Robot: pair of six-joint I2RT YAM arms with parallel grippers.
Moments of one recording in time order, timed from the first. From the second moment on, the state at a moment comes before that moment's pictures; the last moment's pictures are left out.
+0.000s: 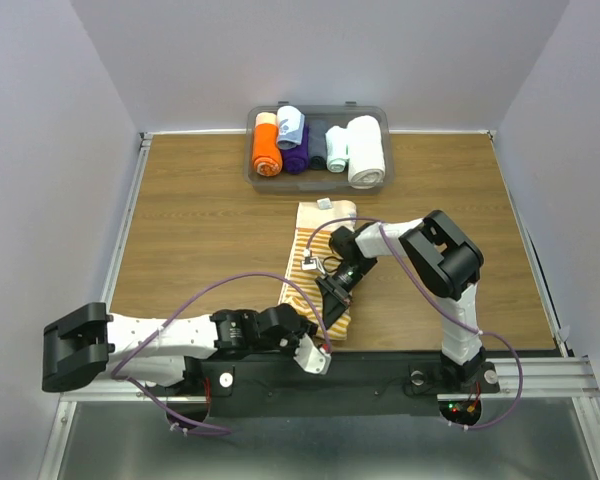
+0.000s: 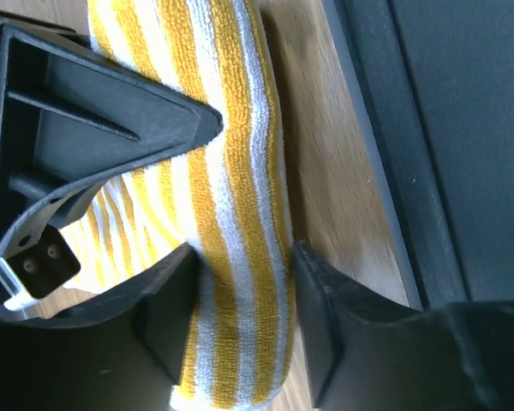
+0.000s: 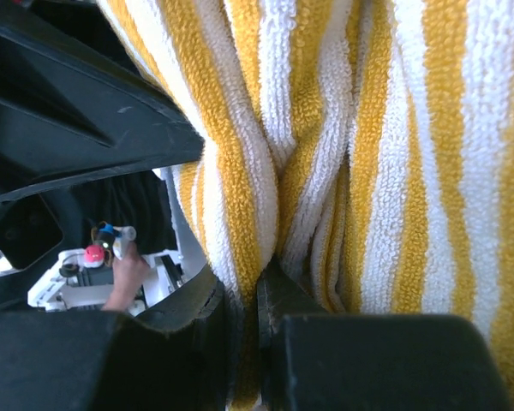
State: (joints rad) left arm -1.31 1.07 0.40 -0.11 -0.06 0.83; right arm 0.66 2.06 1.14 -0.82 -1.20 -0.39
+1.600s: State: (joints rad) left arm -0.69 2.07 1.34 -1.15 1.01 0.92; right arm 0.34 1.30 1.29 -0.97 -0.77 -0.56
